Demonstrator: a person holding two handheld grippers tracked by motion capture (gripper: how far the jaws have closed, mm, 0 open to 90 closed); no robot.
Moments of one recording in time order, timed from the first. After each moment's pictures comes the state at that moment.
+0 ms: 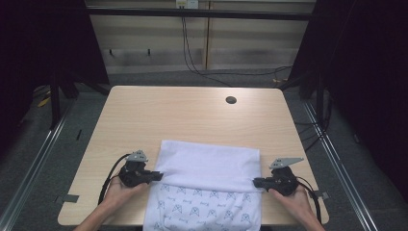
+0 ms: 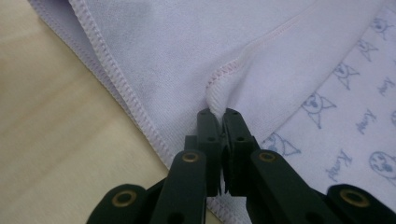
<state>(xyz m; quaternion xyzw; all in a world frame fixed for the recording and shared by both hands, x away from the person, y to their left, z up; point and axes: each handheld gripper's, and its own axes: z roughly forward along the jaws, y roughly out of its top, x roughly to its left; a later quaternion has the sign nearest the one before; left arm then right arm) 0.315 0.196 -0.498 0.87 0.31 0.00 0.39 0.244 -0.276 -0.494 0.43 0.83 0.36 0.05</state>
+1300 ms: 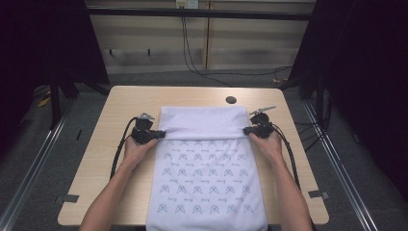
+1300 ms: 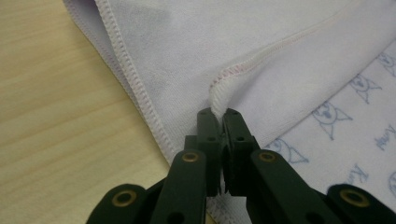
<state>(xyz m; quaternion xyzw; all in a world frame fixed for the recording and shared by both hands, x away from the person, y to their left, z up) 0.451 0.183 -0.508 0.81 0.41 0.08 0.41 0.433 -0.256 -0.495 0.51 0.79 0.30 0.15</state>
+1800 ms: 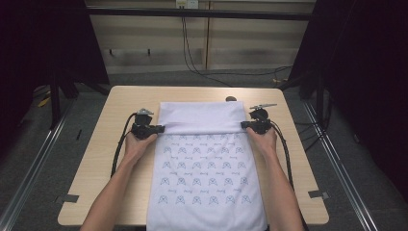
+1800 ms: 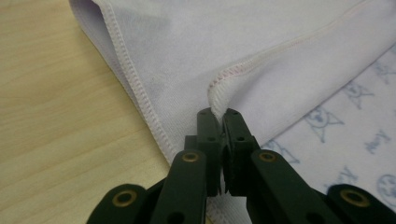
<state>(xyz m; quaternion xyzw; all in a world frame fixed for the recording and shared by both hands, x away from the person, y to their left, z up) 0.461 0.188 -0.500 0.80 0.41 0.09 0.42 0.445 -0.256 -0.494 0.54 0.75 0.35 0.16</state>
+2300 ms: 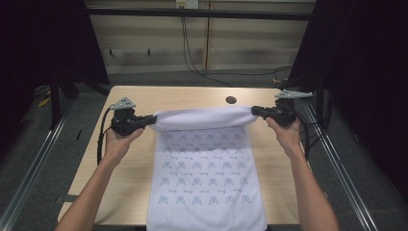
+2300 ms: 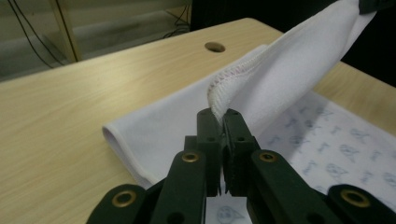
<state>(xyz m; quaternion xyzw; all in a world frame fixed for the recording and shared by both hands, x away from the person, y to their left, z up) 0.391 0.213 -0.389 0.78 0.34 0.12 0.51 0.385 -0.287 -0.387 0.42 0.74 0.49 0.17</state>
